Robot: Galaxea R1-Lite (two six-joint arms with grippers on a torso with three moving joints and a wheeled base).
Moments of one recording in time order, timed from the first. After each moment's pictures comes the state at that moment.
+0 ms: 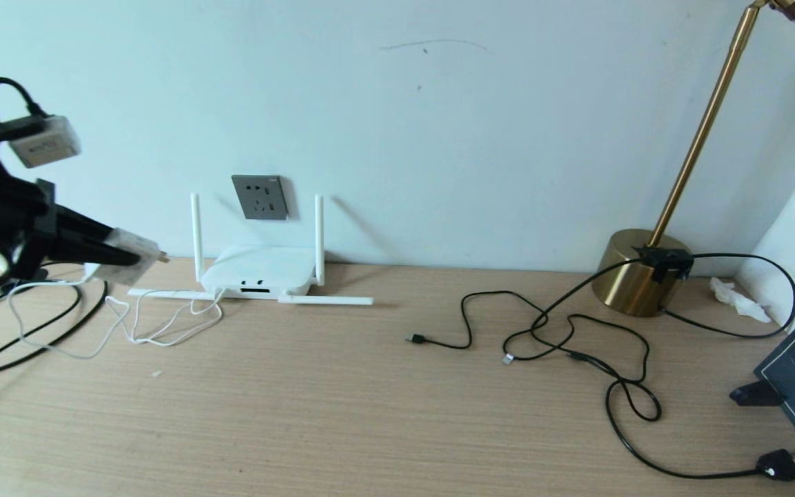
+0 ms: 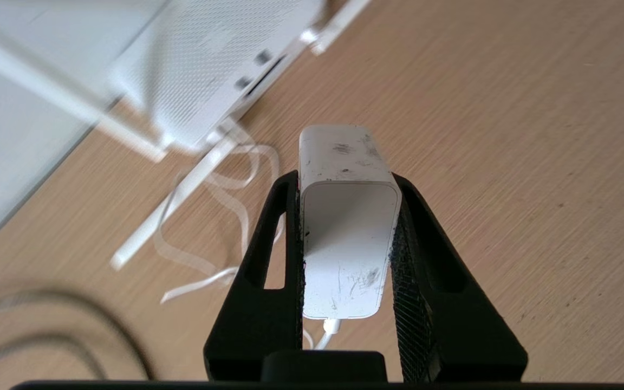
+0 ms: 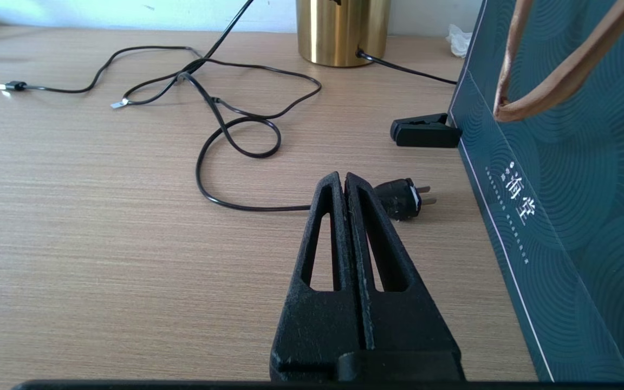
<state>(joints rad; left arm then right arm) 0.32 1.80 -1.93 1.08 -0.69 1.08 0.00 0.00 0.00 -0.04 -0.02 0.02</state>
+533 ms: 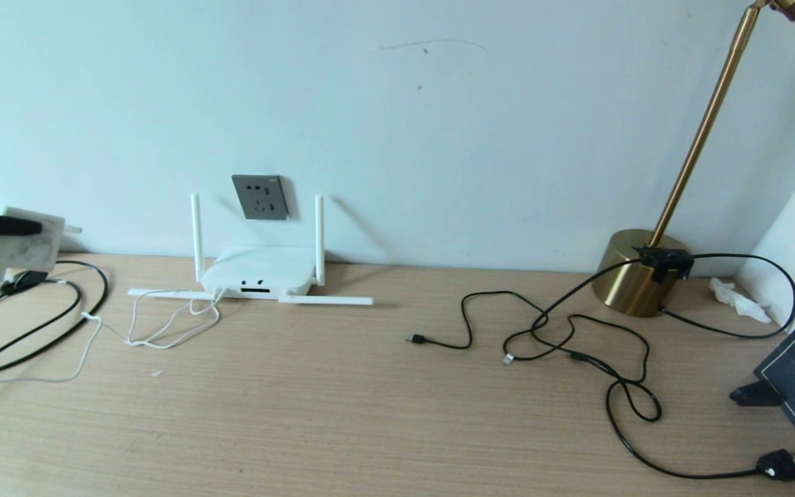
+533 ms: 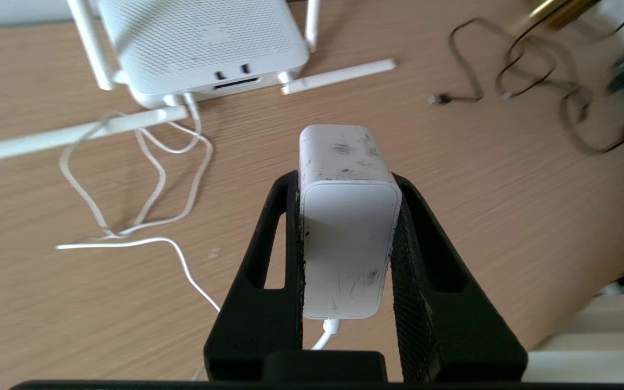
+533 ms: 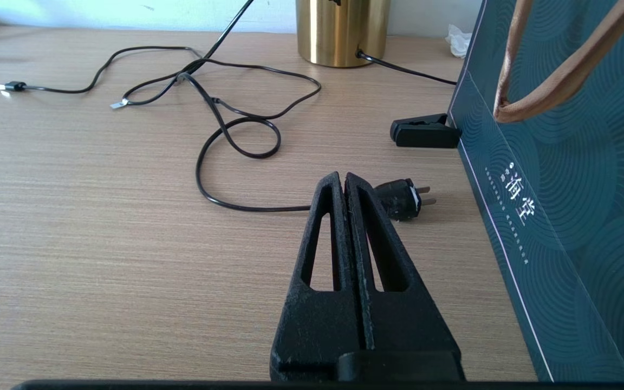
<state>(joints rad) 0.61 1.75 -1.92 1.16 -1.03 0.67 0.00 0.00 0.00 -0.04 -0.02 0.02</state>
